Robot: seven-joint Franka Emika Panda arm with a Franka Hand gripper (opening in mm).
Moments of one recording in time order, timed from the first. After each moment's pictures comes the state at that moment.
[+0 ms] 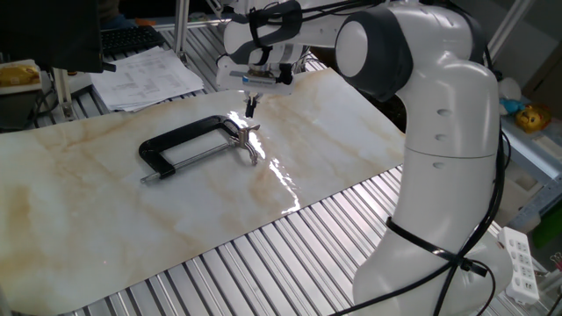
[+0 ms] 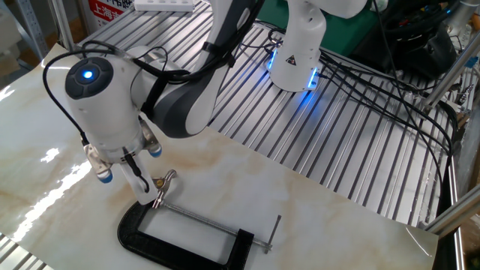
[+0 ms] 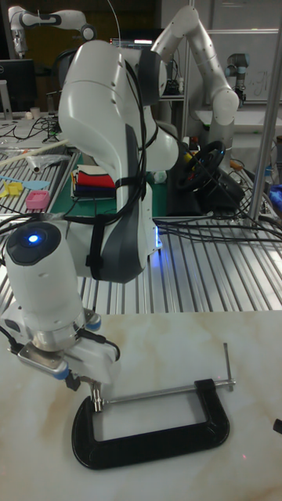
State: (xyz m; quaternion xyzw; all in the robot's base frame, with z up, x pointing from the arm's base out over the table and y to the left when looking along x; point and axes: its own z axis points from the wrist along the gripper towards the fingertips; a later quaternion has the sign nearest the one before) arm 0.639 -0.114 0.143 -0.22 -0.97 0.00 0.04
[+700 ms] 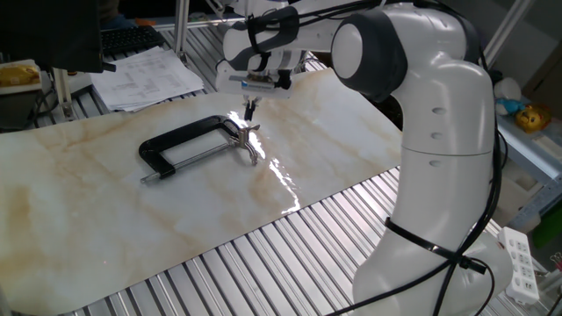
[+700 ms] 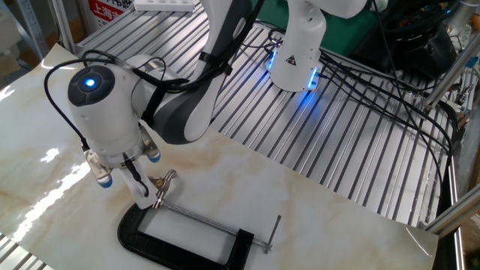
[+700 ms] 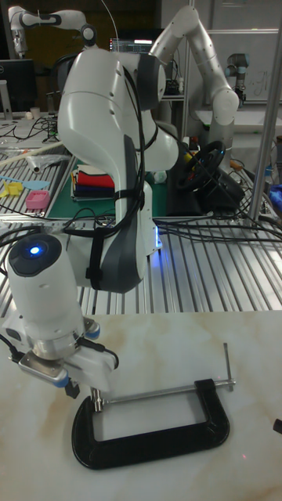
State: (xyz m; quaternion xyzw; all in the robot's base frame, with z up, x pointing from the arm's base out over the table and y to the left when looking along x) arm 0.640 -0.116 0.123 -0.22 -0.98 -0.01 0.04
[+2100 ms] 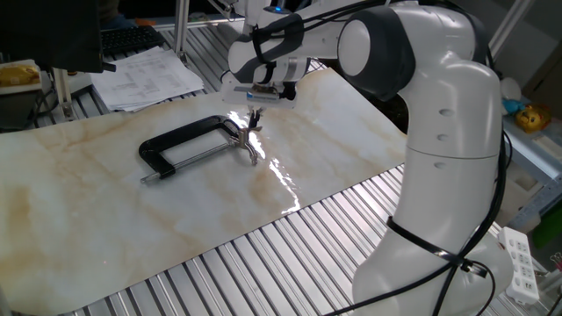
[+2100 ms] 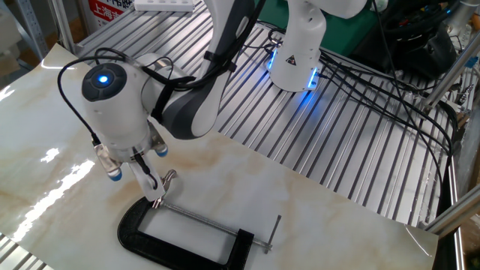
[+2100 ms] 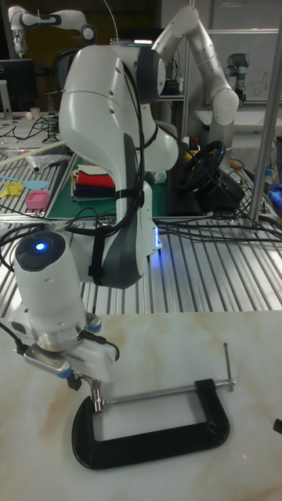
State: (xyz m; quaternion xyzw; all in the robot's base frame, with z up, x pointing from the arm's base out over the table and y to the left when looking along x) arm 0.615 -0.116 0.113 -0.22 -0.98 0.00 0.04
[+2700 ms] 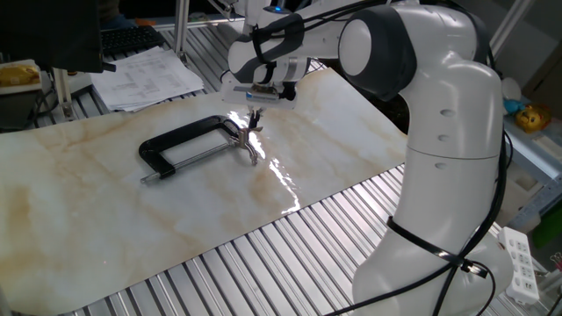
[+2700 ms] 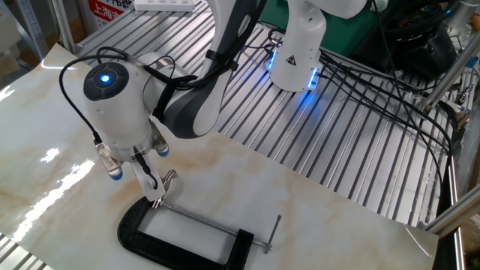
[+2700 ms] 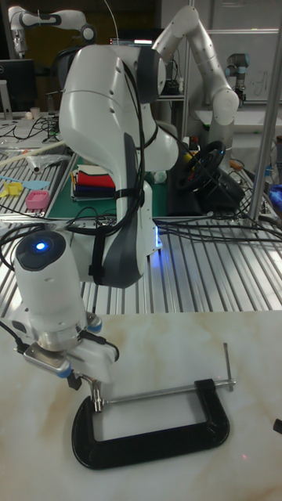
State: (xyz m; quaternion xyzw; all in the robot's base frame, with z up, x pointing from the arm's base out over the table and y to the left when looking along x) arm 0.615 -0.116 0.114 -0.23 -0.97 0.00 0.04
